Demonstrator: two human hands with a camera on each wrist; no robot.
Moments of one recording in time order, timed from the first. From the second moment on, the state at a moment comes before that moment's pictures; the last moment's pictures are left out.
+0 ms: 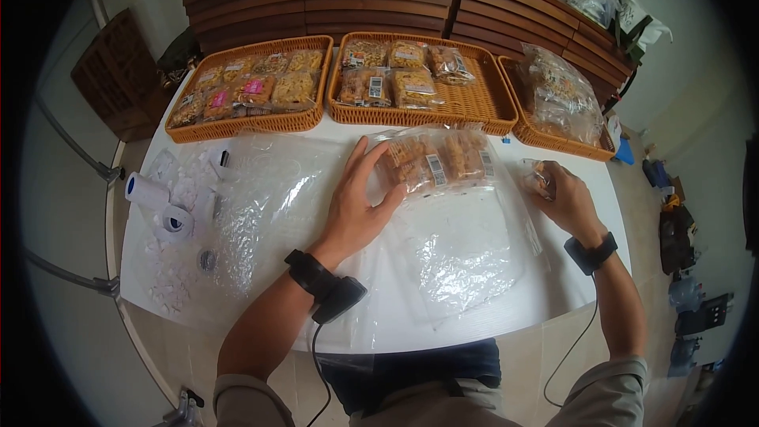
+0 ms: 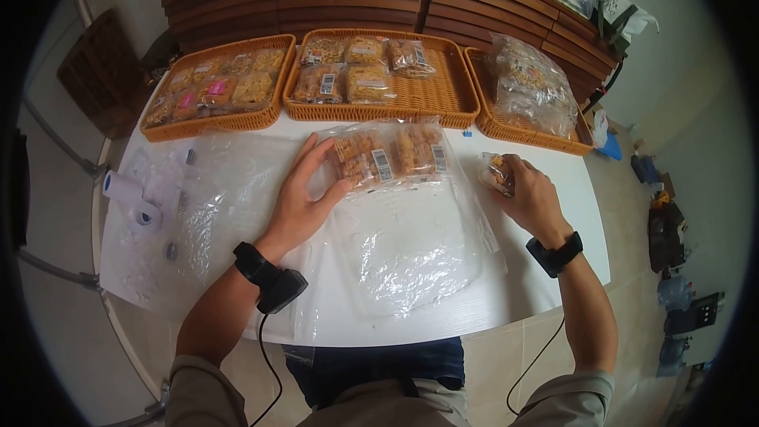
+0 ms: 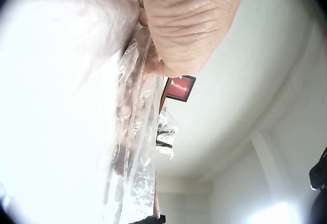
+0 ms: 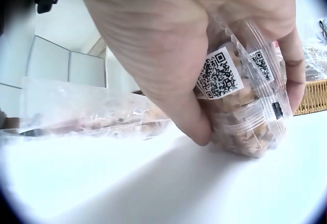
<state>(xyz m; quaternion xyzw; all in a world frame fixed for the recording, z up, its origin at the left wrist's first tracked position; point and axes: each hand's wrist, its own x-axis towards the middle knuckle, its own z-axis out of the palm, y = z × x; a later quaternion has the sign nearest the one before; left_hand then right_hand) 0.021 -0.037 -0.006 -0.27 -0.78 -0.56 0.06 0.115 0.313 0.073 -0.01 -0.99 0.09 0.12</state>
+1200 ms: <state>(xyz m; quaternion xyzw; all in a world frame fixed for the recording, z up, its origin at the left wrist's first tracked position) 0.022 -0.035 -0.005 -0.25 -0.77 -0.58 0.05 0.191 0.321 0.140 -0.18 -0.76 0.62 -0.05</state>
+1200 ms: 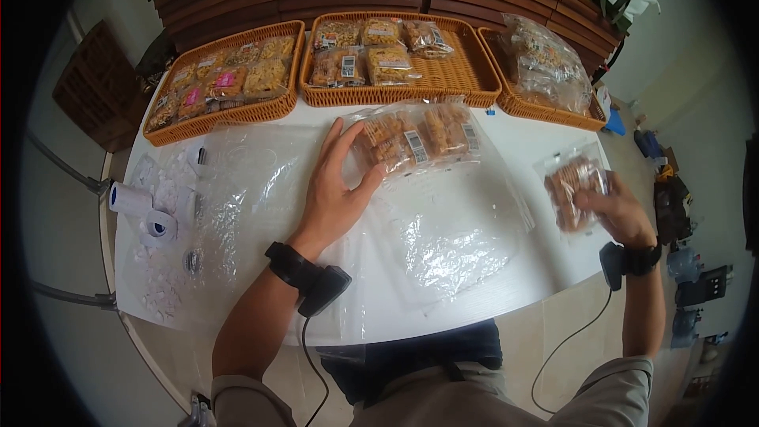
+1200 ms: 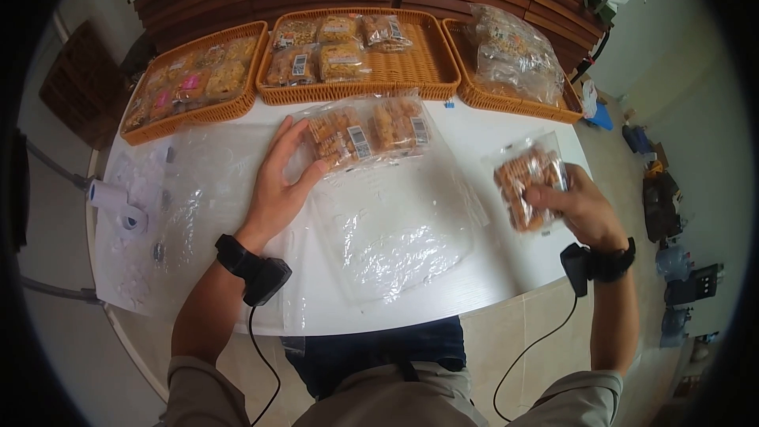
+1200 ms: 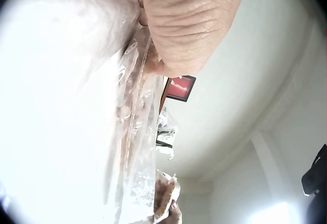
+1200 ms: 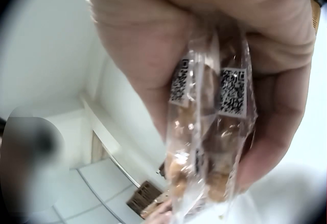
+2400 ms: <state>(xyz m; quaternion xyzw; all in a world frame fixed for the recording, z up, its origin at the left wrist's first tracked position) 0.022 -0.036 -0.002 -0.24 -0.76 -0.61 0.01 0.183 0.206 0.089 -0.10 -0.74 0.62 -0.23</state>
